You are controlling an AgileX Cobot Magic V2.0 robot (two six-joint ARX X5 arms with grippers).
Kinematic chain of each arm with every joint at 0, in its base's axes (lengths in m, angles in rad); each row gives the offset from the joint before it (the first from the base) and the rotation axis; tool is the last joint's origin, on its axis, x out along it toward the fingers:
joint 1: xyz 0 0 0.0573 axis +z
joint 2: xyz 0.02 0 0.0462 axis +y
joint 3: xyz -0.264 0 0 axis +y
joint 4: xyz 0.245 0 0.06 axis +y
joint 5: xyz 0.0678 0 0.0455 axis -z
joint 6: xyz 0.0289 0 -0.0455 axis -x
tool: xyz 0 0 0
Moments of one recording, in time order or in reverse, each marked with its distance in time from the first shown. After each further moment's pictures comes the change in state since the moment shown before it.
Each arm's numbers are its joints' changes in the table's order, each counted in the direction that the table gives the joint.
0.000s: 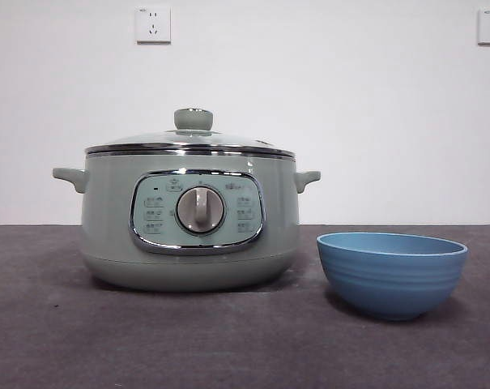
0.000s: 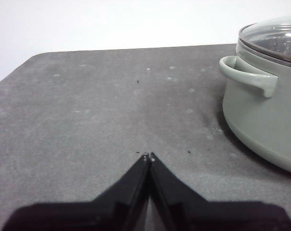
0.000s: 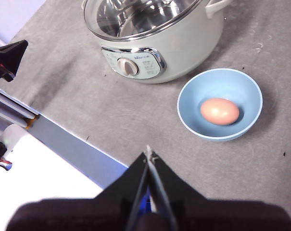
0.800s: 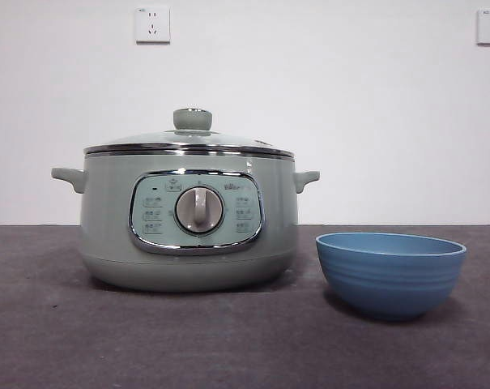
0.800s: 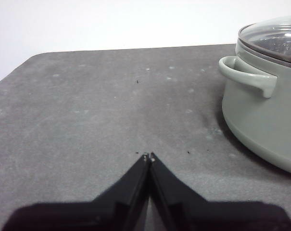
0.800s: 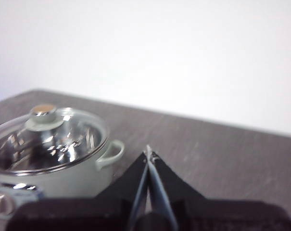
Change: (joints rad) left arm 0.000 0.000 0.000 0.000 0.000 0.000; right arm -0.439 -0.302 0.373 -0.714 -0.028 0.291
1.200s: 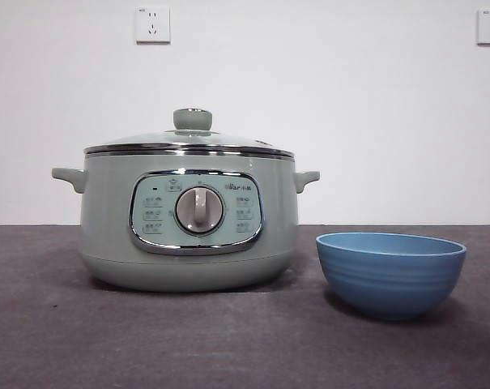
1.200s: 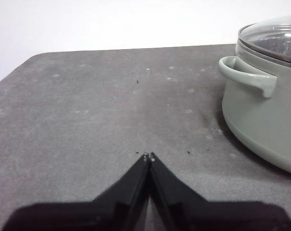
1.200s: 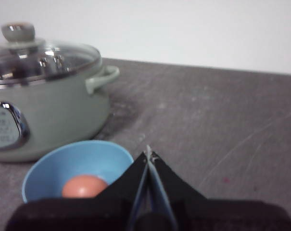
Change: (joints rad) left arm 0.000 0.000 0.000 0.000 0.000 0.000; right arm 0.000 -0.206 0.467 -0.150 0.002 -0.041
